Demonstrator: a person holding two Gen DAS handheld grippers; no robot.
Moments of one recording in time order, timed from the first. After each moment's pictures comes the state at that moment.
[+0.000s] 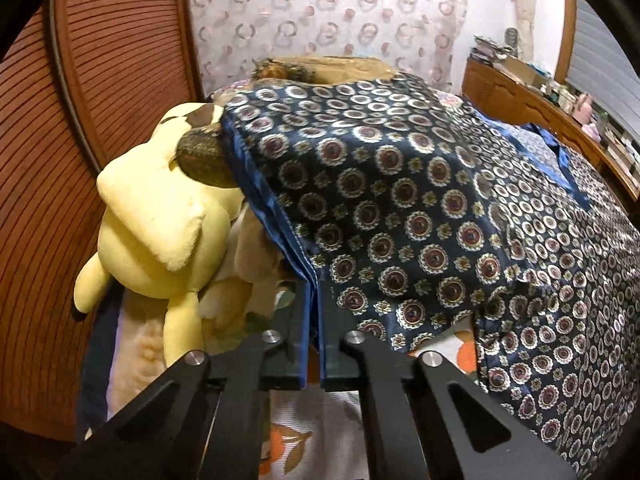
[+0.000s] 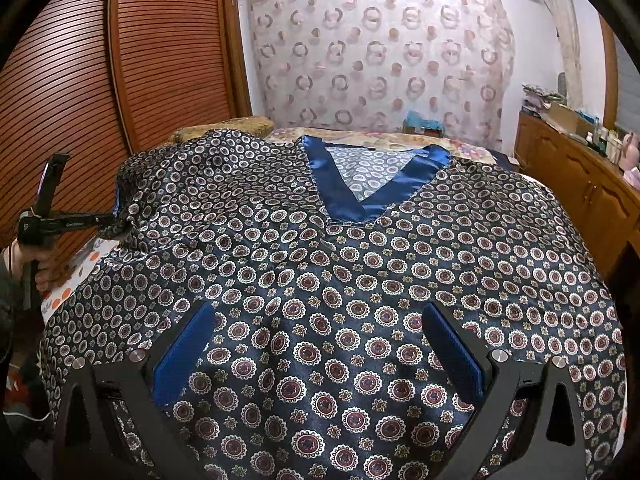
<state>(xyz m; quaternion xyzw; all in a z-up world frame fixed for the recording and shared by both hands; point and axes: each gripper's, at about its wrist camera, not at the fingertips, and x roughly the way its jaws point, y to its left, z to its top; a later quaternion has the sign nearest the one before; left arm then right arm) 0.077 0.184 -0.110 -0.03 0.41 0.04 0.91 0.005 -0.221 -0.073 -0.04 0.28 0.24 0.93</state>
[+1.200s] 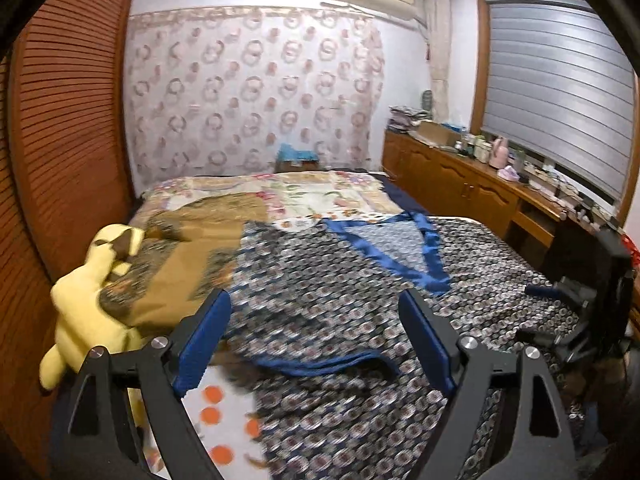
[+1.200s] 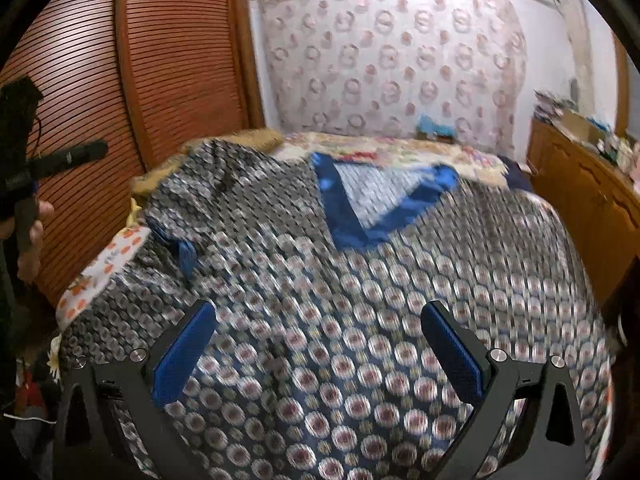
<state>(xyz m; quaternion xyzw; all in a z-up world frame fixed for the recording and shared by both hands) 0.040 0.086 0.010 -0.02 0.26 -0.07 0.96 0.018 -0.217 -0.031 -0.05 0.27 0.28 0.92</state>
